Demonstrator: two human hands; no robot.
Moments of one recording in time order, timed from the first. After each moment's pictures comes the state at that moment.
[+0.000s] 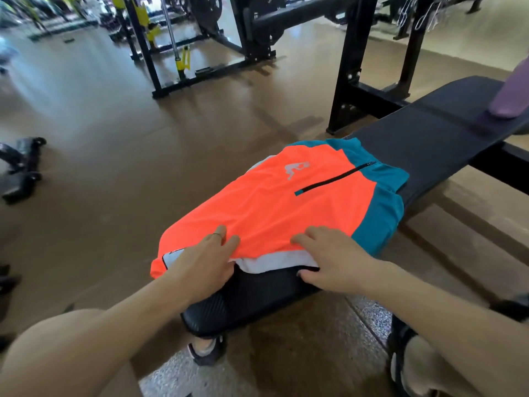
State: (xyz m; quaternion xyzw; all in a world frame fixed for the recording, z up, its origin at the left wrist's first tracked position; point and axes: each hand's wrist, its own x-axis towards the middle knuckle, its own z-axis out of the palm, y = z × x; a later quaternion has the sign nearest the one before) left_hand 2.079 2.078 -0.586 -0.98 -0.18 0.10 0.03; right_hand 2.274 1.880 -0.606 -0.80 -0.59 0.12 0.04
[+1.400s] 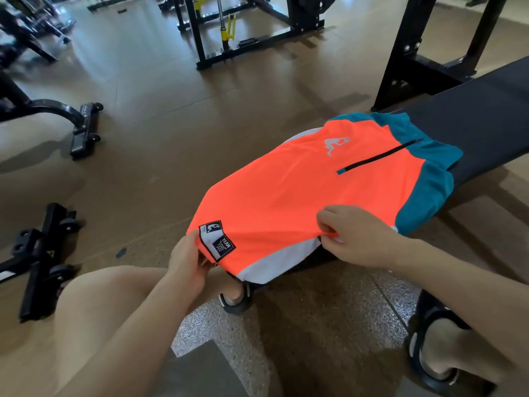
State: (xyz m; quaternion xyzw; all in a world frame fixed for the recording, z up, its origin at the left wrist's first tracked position) left_hand 1.983 2.063 -0.611 -0.36 -0.59 -0.30 -0.66; right_hand 2.243 1.880 -0.596 -0.69 -0.69 0.10 0.19
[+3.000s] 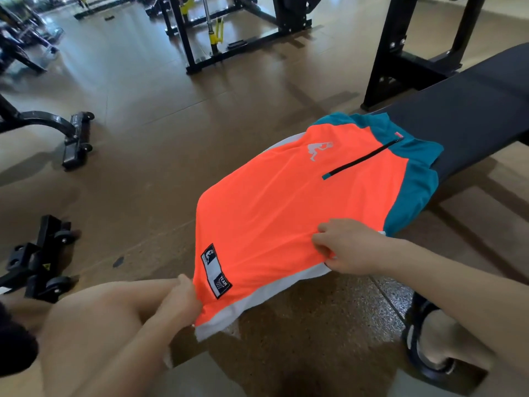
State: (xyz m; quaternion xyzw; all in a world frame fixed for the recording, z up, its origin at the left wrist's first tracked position) left_hand 1.925 2.072 -0.641 -0.75 -0.62 0.10 -0.18; right_hand 2.242 1.875 -0.607 -0.70 -0.70 0.16 -0.05
